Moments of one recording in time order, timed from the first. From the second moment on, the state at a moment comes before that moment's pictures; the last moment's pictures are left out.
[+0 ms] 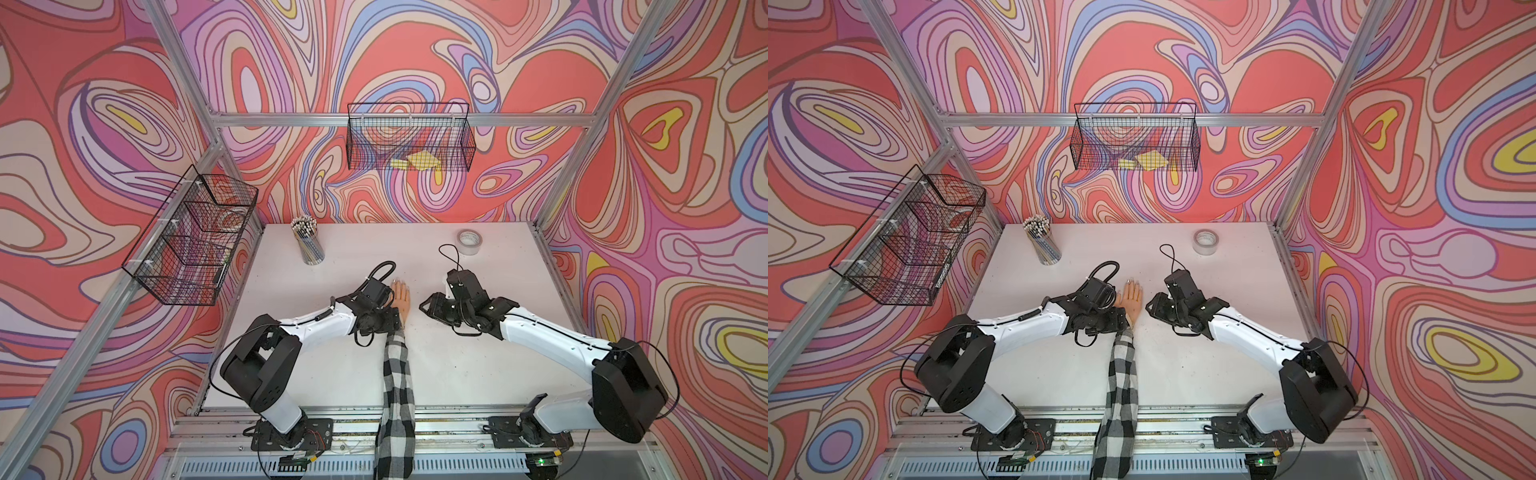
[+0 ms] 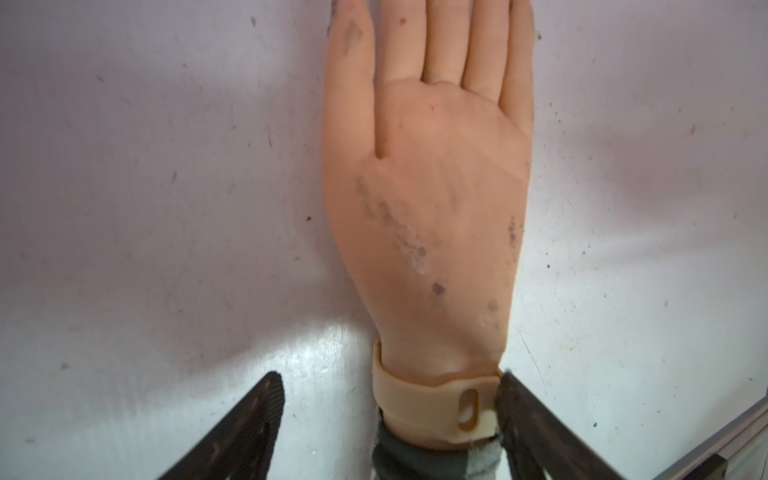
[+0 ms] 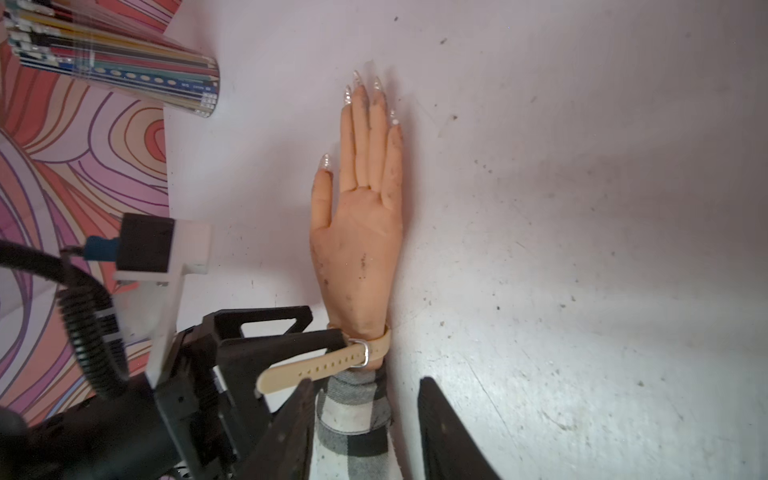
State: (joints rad) left arm -0.65 1.62 0.93 -0.38 0.11 -0.74; right arm 0.60 1.40 0.85 -0.26 -0.19 0.89
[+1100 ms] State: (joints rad) left arm -0.63 1.59 0.89 -0.37 0.11 -0.74; right arm 0.66 1.66 0.63 0.37 -0.44 1.19
